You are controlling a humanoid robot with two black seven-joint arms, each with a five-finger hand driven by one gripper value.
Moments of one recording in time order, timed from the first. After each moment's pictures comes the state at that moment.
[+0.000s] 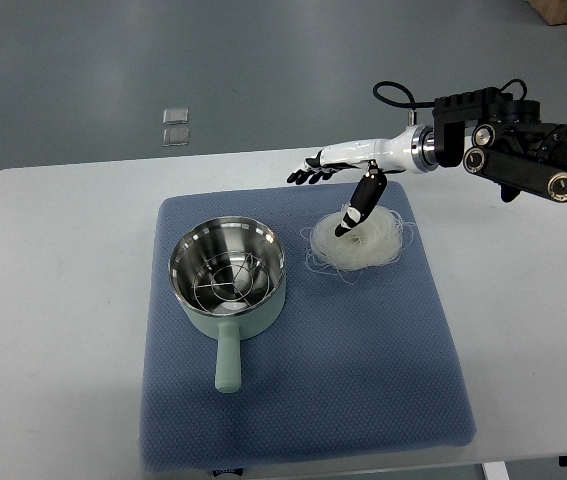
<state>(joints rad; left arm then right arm) -0.05 0.00 -0.06 -0.17 0.01 0.03 0.06 1.33 -0.34 -0.16 0.91 -0.99 0.35 0.22</state>
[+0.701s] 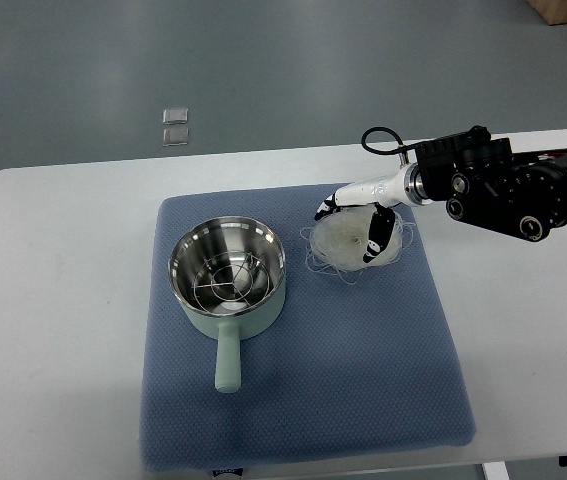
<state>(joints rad) -0.05 0.00 -0.06 -0.17 0.01 0.02 0.06 1.32 -0.27 -0.32 0.85 -1.09 0.25 0.16</state>
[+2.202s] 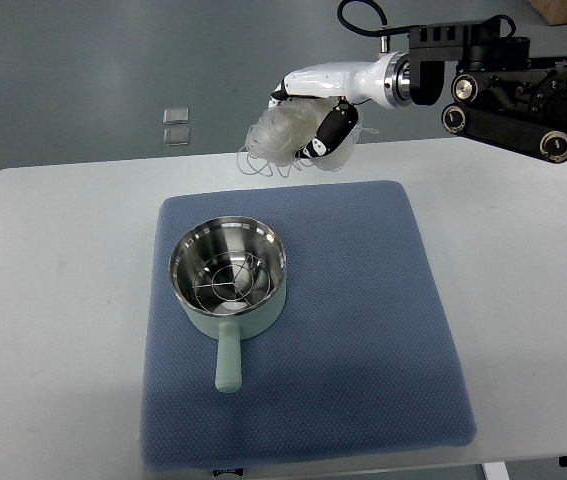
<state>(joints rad) -0.05 0.00 -0.06 -0.17 0.01 0.02 0.06 1.55 -0.33 -0.18 1.03 -1.05 0.15 0.20</state>
